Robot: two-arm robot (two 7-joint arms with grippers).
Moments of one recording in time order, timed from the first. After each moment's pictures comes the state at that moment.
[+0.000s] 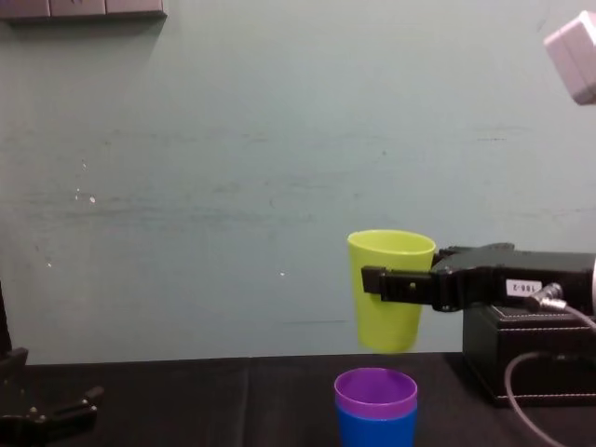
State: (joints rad) left arm -0.20 0.60 0.45 -1.41 -0.25 -0.12 0.03; right arm 0.33 0.40 -0.38 -1.58 0.35 0.21 0.41
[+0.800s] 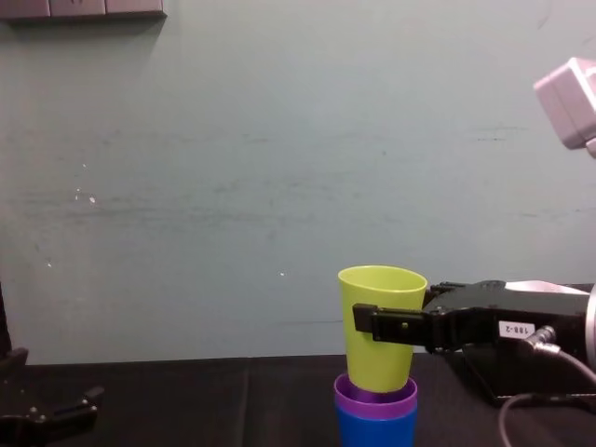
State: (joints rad) left arm -0.20 0.60 0.45 -1.41 -0.25 -0.12 0.03; right arm 0.32 0.41 -0.42 -1.55 0.37 0.18 0.41
